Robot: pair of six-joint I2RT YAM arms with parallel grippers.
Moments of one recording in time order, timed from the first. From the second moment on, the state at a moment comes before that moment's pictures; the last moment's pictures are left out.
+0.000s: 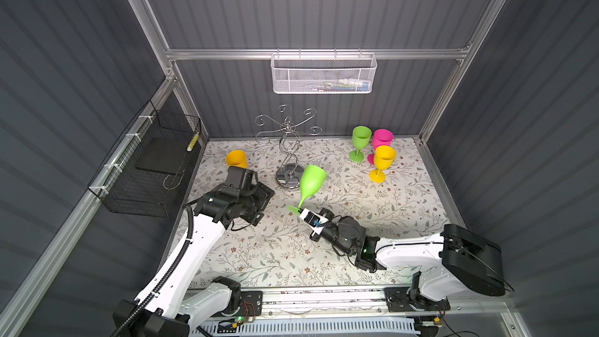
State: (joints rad) left arm -0.37 1.09 1.10 -0.96 0.18 -1.31; right arm 1.16 1.52 0.57 0.92 0.27 -0.43
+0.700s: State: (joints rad) left arm -0.47 1.18 1.11 -0.95 0.19 -1.40; right arm 1.20 1.63 0.64 1.06 0.31 -0.58
